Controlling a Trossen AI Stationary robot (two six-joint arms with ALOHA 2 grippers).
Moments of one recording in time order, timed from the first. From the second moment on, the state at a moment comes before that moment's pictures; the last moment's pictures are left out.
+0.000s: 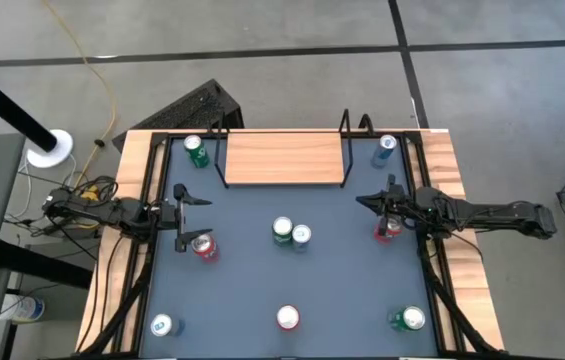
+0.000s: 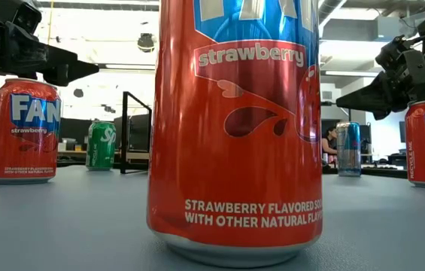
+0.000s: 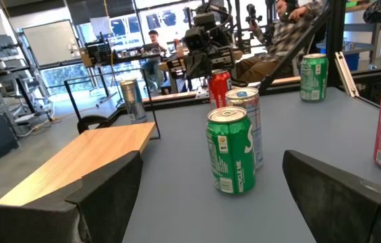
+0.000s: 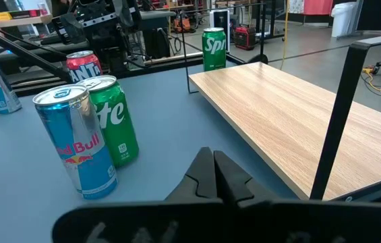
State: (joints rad) left arm -0.24 0.00 0.01 0.07 -0.35 0.17; right arm -0.11 0.21 0.01 0.04 0.18 0.13
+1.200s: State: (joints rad) left arm -0.24 0.00 0.01 0.07 -0.35 0.17; right arm -0.11 0.21 0.01 0.04 0.18 0.13
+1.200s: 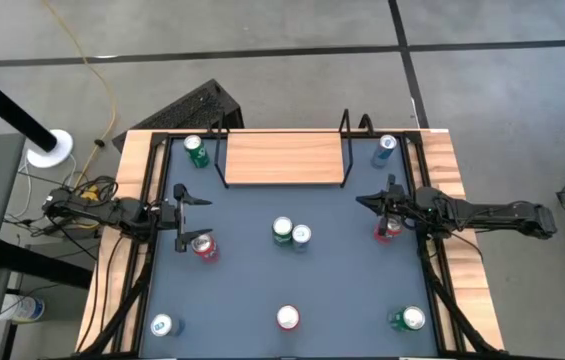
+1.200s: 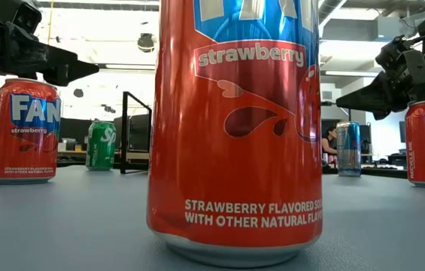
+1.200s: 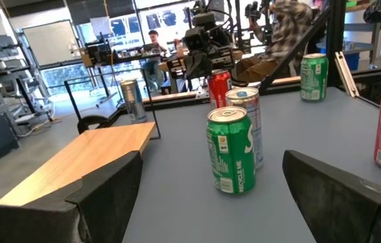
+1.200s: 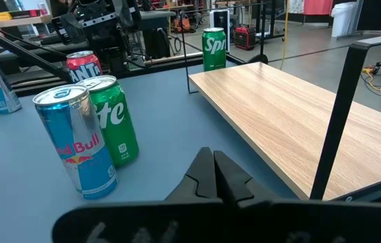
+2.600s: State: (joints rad) left arm -0.24 0.00 0.01 0.07 -0.32 -0.06; right arm -0.11 0.21 0.01 0.34 0.18 0.08
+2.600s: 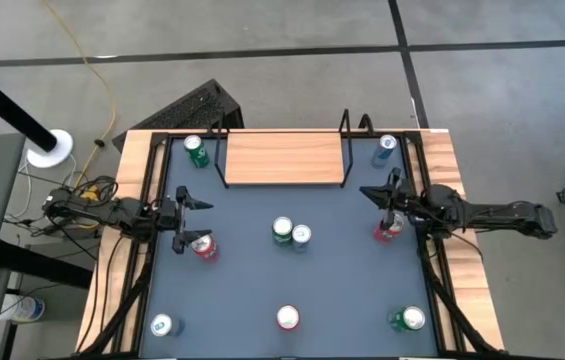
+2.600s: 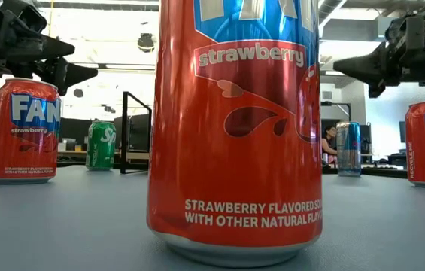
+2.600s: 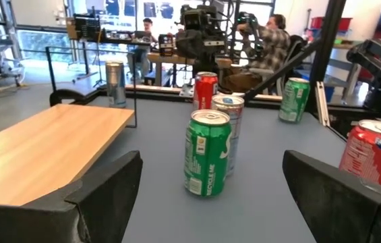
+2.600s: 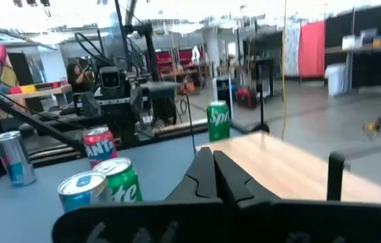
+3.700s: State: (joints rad) left arm -0.24 0.44 0.30 0.01 -0.27 0.10; right arm 0.15 0.86 0.44 0.35 0.16 0.00
